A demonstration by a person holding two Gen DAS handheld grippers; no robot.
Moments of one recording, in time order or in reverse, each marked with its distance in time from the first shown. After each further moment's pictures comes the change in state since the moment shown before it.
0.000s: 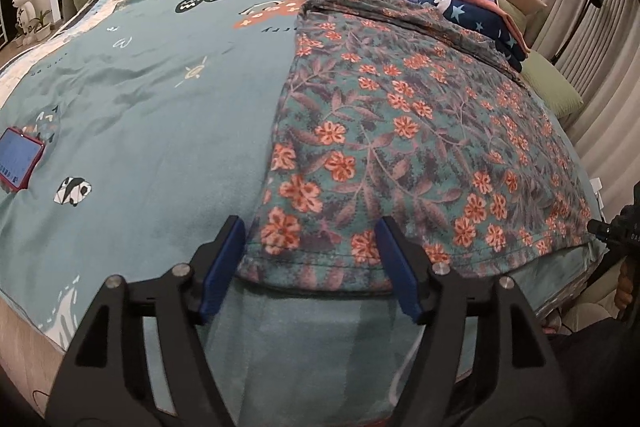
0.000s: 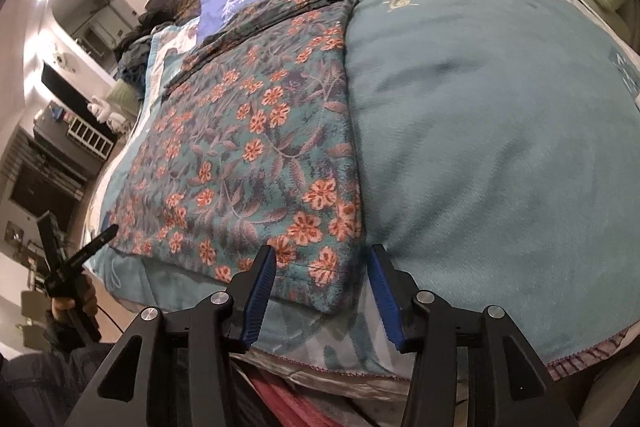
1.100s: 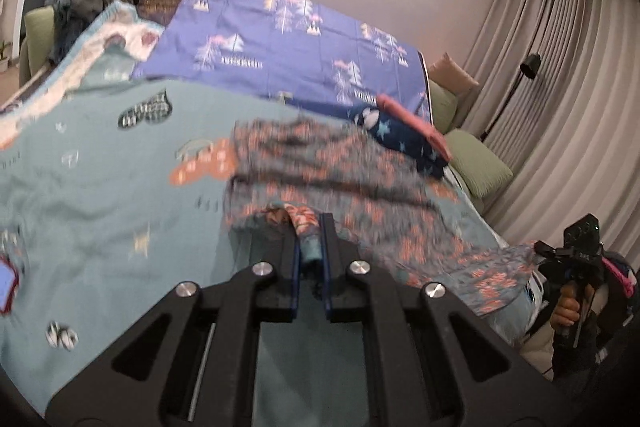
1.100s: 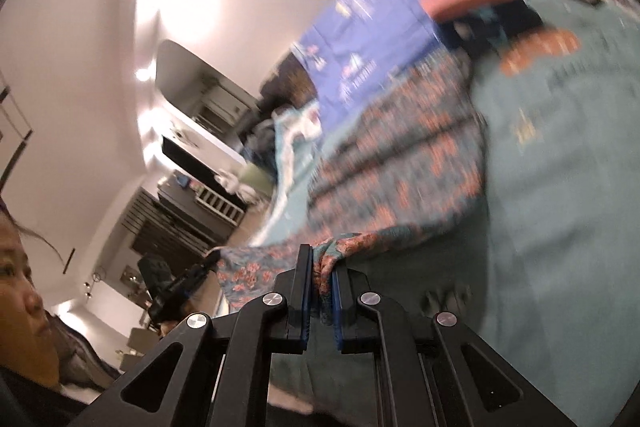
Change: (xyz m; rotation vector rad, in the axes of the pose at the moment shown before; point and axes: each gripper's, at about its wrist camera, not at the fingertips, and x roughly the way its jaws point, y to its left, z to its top) left arm -0.077 -0.010 0.132 -0.004 -0.309 -0.268; right arm -0.067 0.014 0.099 0.057 -0.303 0.552
